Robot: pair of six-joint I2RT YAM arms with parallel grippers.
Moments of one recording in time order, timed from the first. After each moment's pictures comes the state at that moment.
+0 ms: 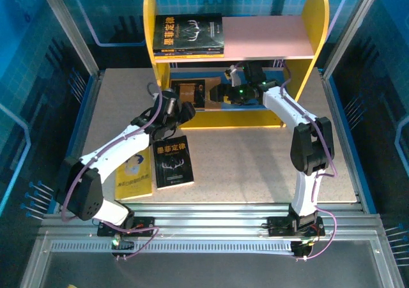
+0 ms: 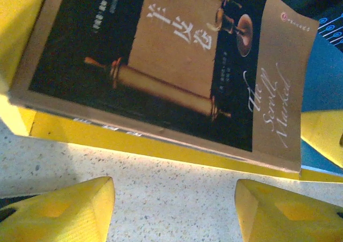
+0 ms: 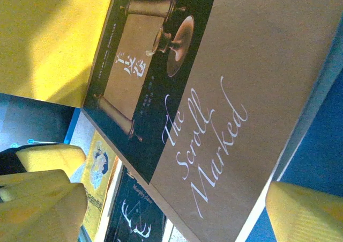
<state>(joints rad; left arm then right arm) -0.46 1.47 1.09 -0.28 -0.09 -0.84 0.33 1.95 1.67 -0.53 -0.69 0.35</state>
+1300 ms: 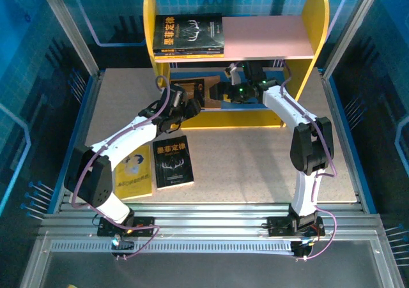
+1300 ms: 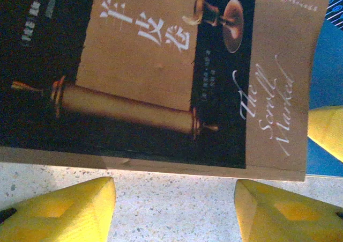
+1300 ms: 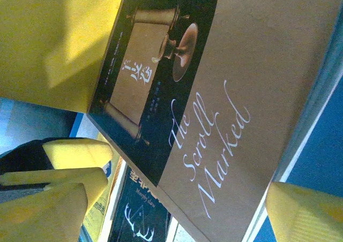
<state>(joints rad) -0.45 1.59 1.19 -0.31 -0.05 -0.80 0.33 1.96 1.69 -0.53 -0.69 0.36</state>
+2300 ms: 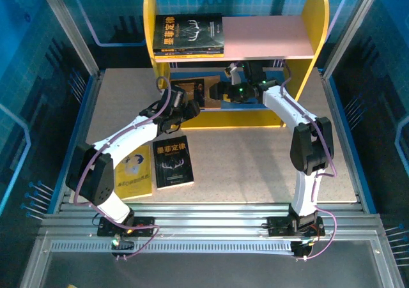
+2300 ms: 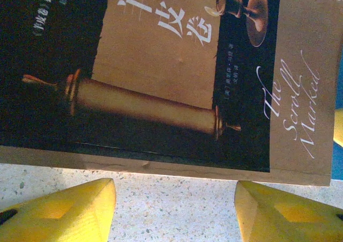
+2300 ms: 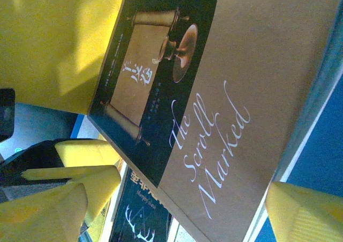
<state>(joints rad) -0.44 1.61 1.19 -0.31 -0.05 -0.80 0.33 1.96 1.69 -0.52 -0.69 0.37</state>
